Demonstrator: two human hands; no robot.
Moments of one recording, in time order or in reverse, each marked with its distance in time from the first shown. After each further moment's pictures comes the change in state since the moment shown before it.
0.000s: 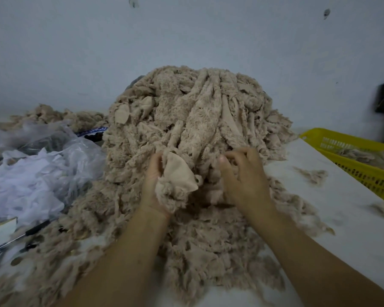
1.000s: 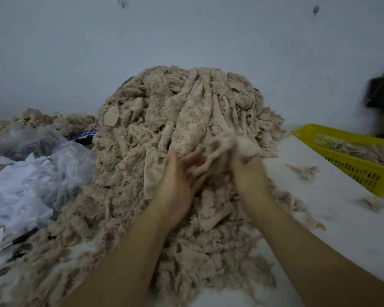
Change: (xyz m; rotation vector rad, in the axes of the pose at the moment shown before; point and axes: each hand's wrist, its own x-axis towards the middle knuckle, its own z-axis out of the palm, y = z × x) left_hand -0.008 -0.028 0.020 0.500 -0.143 -0.001; right_hand 0.012 0.002 -0.007 0.645 0.157 0.413
